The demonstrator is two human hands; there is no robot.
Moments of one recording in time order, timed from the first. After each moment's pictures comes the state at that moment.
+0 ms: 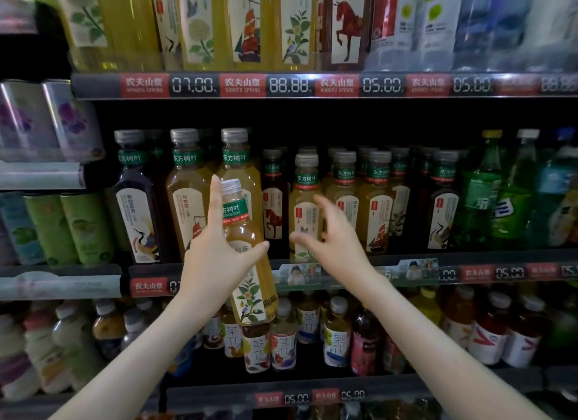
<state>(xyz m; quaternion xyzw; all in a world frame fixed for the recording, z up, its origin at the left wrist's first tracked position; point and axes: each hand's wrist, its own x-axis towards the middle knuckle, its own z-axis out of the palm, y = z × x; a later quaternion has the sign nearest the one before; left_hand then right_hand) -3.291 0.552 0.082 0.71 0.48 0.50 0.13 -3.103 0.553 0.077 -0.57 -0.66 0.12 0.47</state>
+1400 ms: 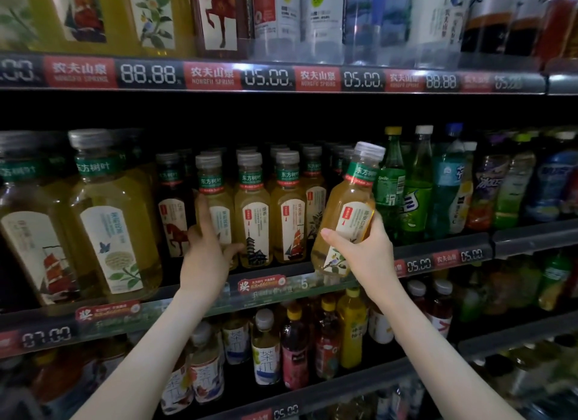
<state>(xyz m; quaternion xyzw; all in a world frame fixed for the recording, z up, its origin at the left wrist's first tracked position) -3.145 0.649 0.036 0.74 0.50 0.44 0.09 -2.935 0.526 0.052 -0.61 -0.44 0.10 0.65</state>
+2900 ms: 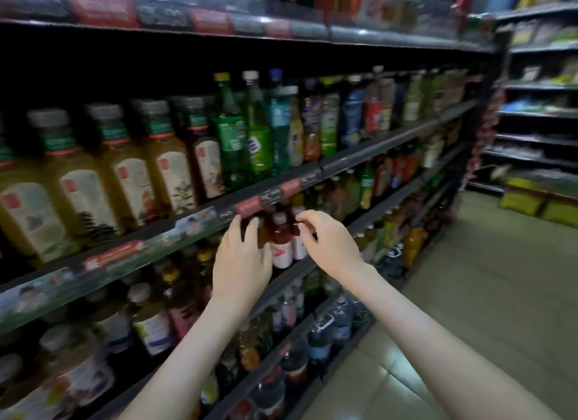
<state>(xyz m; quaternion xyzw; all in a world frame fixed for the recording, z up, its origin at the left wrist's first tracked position) -2.997 0.471 -0.026 0.91 0.26 0.31 0.08 -2.877 0.354 -0.012 -0.80 -0.44 -0.10 0.40</state>
